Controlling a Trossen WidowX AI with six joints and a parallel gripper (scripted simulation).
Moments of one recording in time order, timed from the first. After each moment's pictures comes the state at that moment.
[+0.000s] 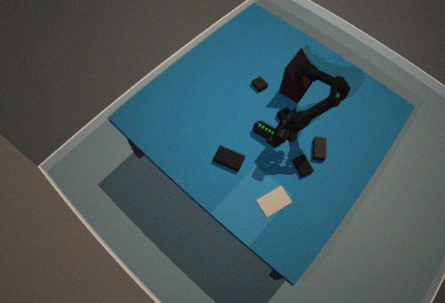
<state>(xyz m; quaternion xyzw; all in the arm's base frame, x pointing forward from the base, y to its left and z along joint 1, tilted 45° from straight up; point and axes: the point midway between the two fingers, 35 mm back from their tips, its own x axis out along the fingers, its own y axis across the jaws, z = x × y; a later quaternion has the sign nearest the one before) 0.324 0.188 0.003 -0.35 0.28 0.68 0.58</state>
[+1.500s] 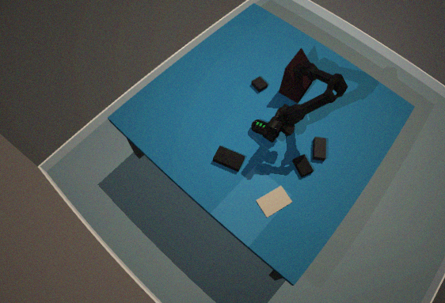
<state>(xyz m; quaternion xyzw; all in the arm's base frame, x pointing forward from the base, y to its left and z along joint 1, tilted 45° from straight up) 0.330 0.151 0.009 -0.32 0.26 0.69 0.59</state>
